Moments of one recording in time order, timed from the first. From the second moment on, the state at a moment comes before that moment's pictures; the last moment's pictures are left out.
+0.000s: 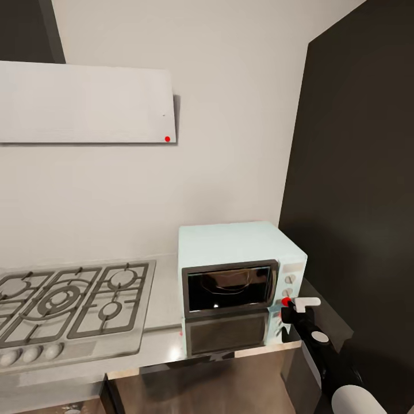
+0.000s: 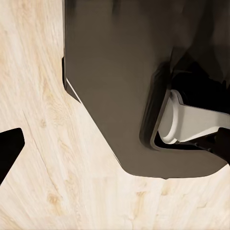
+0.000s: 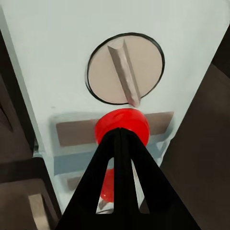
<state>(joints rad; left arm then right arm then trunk) -0.05 0.02 0.11 -0.02 0.01 0.25 -0.09 -0.54 -0.04 -0.23 -0.65 0.20 -0.08 0.07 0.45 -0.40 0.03</state>
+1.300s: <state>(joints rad) -0.05 0.02 0.11 -0.02 0.01 0.25 -0.09 -0.54 -0.05 -0.23 -0.59 0.20 -0.08 0.07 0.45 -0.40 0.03</state>
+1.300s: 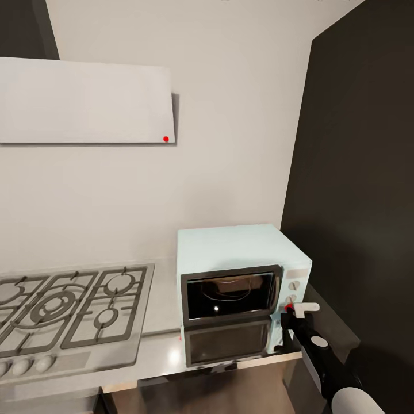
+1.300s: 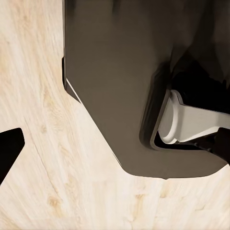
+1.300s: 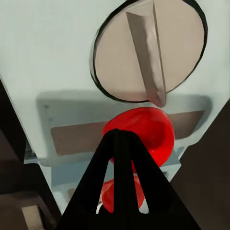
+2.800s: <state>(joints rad) -0.05 0.02 0.10 -0.02 0.01 0.25 -0.09 -0.54 -0.05 -0.23 -0.59 0.20 -0.08 0.07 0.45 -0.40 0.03</state>
